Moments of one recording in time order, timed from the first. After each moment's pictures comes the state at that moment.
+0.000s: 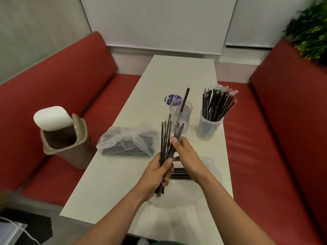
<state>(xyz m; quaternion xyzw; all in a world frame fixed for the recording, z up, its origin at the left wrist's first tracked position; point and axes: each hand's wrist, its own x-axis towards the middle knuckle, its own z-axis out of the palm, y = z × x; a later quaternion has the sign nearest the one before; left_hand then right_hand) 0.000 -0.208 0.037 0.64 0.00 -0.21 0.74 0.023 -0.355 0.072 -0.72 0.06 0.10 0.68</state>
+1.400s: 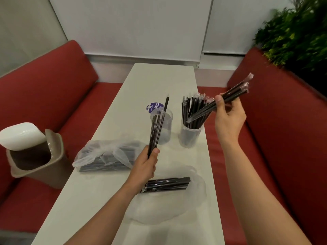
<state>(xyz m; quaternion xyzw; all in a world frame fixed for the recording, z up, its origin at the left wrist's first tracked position) 0.050 -0.242 0.065 0.71 -0.01 -0.14 0.69 0.095 -0.501 0.152 -0.72 0.16 -0.42 0.52</state>
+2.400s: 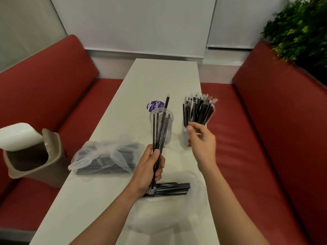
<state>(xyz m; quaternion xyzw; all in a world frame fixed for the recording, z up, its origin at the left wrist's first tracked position) 0.056 -0.259 0.071 0.65 -0.04 -0.17 0.74 0.084 -0.447 0.092 -0.72 0.19 -0.18 0.64</state>
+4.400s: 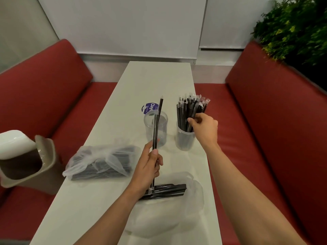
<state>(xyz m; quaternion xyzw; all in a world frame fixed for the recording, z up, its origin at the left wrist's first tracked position) 0.066 -0.272 0.063 0.68 -0.07 -0.11 0.72 0.150 -0.508 0.086 -0.88 0.20 -0.18 0.40</state>
